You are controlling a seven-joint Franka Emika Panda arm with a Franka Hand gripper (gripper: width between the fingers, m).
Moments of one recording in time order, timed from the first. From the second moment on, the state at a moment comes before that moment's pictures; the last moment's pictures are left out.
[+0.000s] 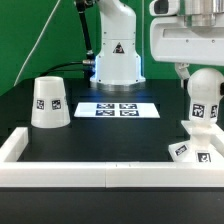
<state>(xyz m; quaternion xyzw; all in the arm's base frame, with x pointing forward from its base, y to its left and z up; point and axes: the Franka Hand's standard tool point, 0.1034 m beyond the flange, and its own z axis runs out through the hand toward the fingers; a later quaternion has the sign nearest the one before) 0.580 0.109 0.119 -0.87 0.49 0.02 0.06</state>
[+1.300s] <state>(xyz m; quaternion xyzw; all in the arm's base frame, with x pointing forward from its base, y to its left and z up) 0.580 0.105 0.121 -0.97 0.23 0.02 0.06</state>
